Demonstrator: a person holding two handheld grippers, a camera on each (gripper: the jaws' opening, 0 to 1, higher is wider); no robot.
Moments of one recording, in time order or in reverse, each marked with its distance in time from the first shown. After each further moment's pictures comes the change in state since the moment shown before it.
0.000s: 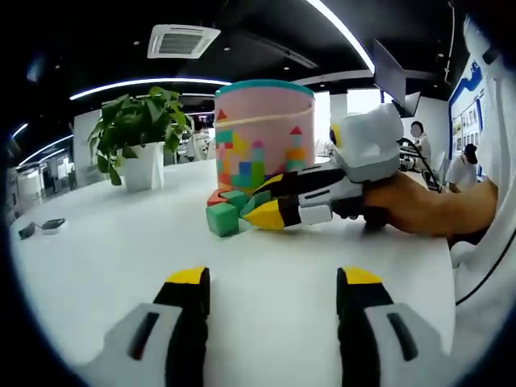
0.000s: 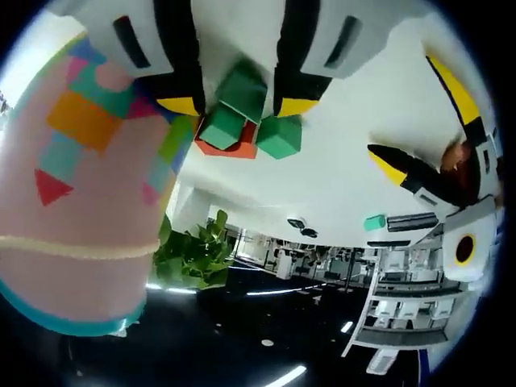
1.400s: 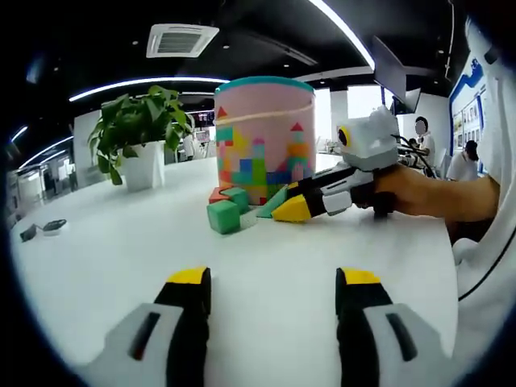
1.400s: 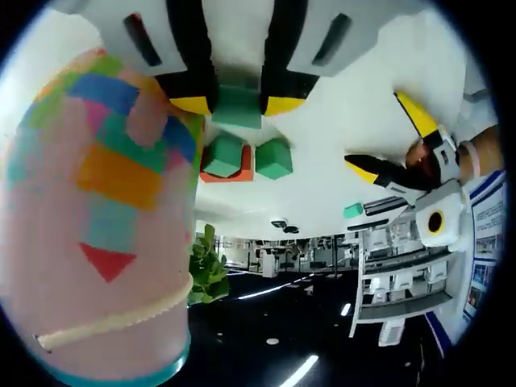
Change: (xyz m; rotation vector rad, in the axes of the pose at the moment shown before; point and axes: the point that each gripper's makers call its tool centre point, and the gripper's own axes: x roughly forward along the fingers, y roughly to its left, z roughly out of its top) left arm 0.000 0.002 -0.003 0.010 0.015 0.009; right arm -0.040 -0.006 -0.022 0.199 0.016 0.221
